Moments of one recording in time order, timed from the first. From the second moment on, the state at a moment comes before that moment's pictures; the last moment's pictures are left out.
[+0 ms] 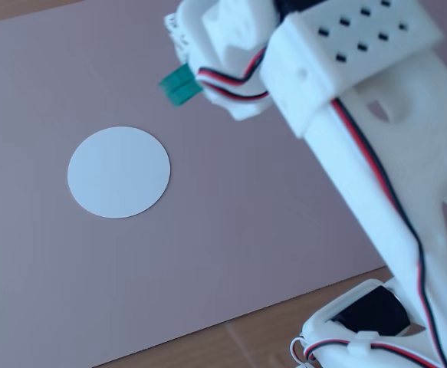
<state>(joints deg) -16.6 117.9 108.4 73.6 -1.0</state>
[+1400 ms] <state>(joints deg) -29.8 62.4 69.6 90.3 -9.6</state>
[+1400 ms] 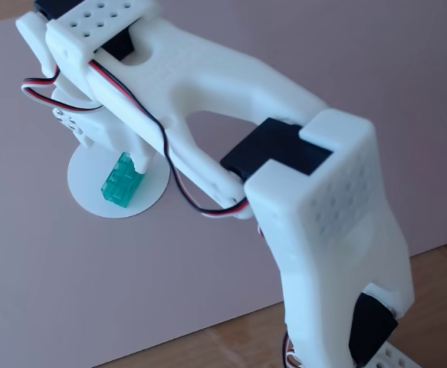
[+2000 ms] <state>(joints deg) -20.7 104.9 81.2 87.9 -1.6</state>
